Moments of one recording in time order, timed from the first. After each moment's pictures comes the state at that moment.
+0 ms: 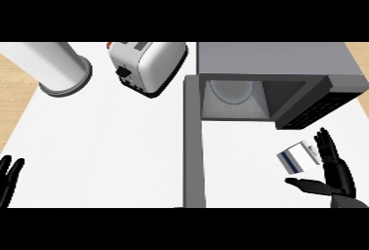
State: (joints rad) left arm 0.45 0.01 0.23 -2.19 0.23 -0.36 -0.10; right arm -0.29 -0.32 -0.34 -0.38 0.10 0.13 -1.01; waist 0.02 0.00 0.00
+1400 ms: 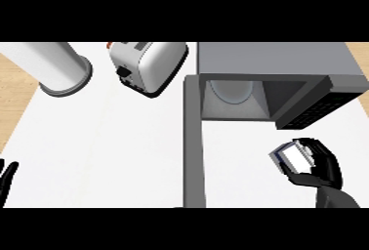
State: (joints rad) left arm 0.46 0.02 0.27 -2.16 0.27 -0.39 -0.13; right arm -0.36 -0.27 -0.37 -0.32 -0.01 0.26 -1.00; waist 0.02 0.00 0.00
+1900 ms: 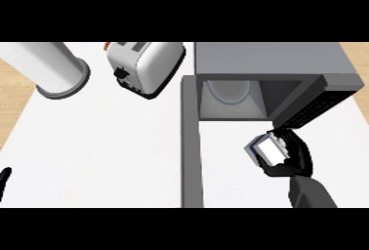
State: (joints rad) left arm 0.49 0.02 0.29 -2.17 0.28 -0.41 -0.14; right arm -0.36 -0.13 -0.30 -0.49 -0.05 0.28 -0.92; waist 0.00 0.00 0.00
